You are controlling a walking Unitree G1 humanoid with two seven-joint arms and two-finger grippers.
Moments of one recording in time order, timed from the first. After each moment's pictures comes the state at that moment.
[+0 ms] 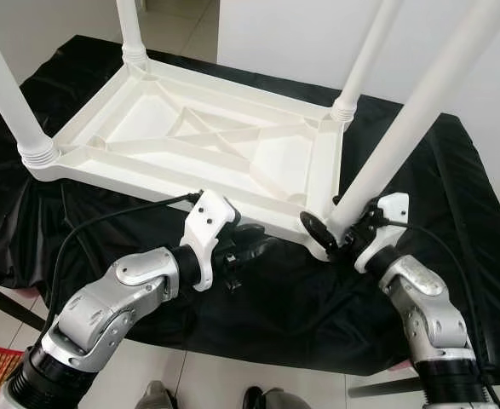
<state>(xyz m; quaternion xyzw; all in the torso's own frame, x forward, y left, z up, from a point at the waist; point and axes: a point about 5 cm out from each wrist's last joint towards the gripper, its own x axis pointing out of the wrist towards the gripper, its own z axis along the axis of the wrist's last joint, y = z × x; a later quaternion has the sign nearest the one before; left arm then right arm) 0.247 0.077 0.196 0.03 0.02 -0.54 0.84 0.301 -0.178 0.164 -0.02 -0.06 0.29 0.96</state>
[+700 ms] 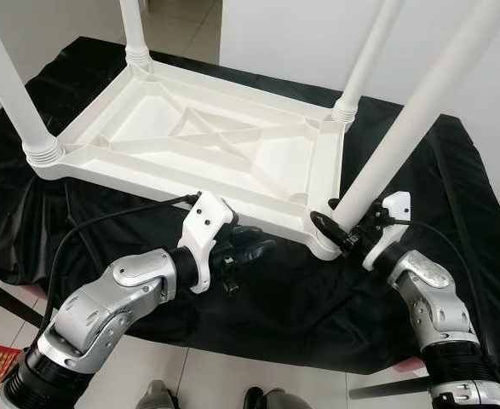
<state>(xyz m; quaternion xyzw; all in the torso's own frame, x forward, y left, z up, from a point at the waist) 0.245 0.080 0.193 0.03 0.03 -0.54 0.84 0.308 -0.191 0.158 -0.03 -0.06 0.33 0.94</state>
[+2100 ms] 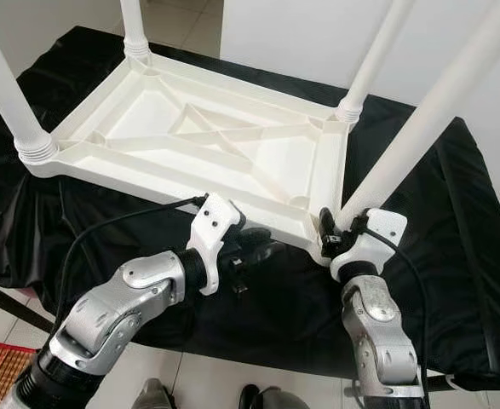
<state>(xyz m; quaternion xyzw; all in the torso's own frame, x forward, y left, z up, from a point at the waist) 0.245 0.070 0.193 0.01 0.02 -0.55 0.84 0.269 -0.143 0.160 0.03 -0.05 -0.04 1.00</state>
